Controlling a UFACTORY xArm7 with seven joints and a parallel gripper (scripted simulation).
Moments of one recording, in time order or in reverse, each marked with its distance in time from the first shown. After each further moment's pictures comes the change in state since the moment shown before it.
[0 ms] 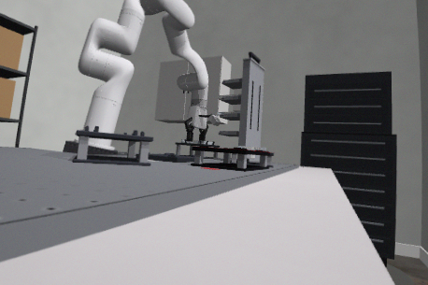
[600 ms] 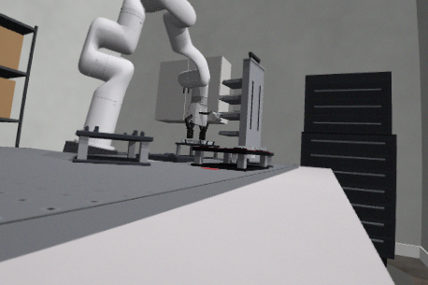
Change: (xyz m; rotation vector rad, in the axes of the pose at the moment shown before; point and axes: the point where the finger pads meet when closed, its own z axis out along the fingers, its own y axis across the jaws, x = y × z) arm 0.000 0.000 -0.013 -0.001 -0.001 0.000
